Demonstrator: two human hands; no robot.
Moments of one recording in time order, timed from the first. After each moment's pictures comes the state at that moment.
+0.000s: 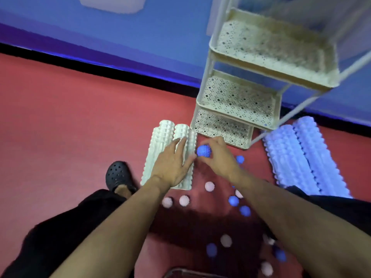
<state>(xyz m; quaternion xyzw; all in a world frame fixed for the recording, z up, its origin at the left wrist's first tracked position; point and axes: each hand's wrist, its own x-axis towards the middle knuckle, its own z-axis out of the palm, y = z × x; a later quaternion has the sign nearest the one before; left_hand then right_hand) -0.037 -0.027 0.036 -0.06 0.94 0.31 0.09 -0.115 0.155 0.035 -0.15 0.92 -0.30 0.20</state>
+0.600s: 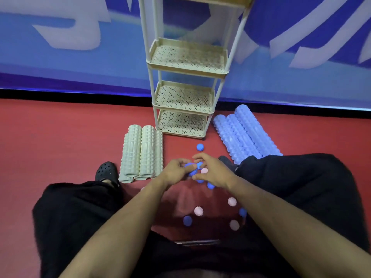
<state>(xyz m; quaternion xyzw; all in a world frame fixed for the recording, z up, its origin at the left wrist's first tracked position) 0.075 0.127 0.101 -0.10 0.67 0.68 0.28 0.063 0.309 0.132 -0.12 0.90 -0.35 0.23</state>
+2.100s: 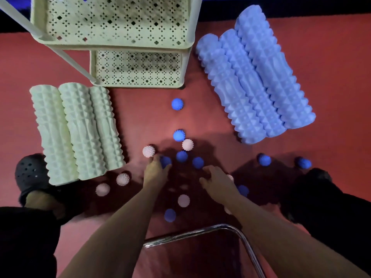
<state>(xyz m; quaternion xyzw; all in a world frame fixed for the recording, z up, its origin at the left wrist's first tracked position) -0.006 0.195 -0.188 -0.20 0.86 0.35 0.32 0.033 0.412 -0.128 0.14 0.87 -0.27 0.38</state>
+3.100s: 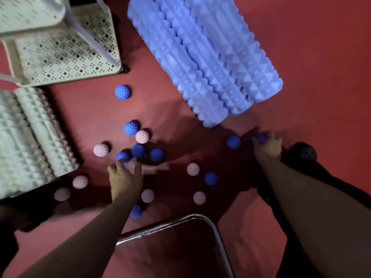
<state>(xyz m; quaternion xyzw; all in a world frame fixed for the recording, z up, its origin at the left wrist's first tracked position) 0.024 0.297 -0.153 -0.29 0.89 0.26 0.24 0.035 0.707 -0.204 0.47 0.83 -0.22 0.19</state>
